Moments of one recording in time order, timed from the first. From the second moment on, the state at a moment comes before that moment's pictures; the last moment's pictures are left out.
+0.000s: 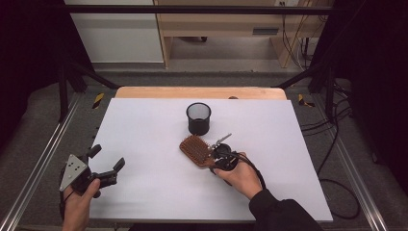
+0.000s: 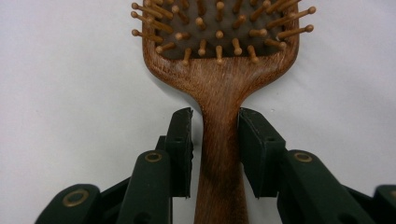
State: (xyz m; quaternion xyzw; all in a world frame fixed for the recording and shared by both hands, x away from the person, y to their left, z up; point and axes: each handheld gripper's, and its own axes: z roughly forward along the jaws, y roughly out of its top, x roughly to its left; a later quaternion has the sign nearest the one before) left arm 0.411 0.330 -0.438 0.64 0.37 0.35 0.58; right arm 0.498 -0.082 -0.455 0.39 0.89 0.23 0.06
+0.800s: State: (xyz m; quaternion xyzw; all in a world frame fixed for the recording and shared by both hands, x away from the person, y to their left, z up) left arm 0.412 0.329 -0.440 0.64 0.37 0.35 0.58; right arm 0.497 -0.076 -0.454 0.39 0.89 0.20 0.08
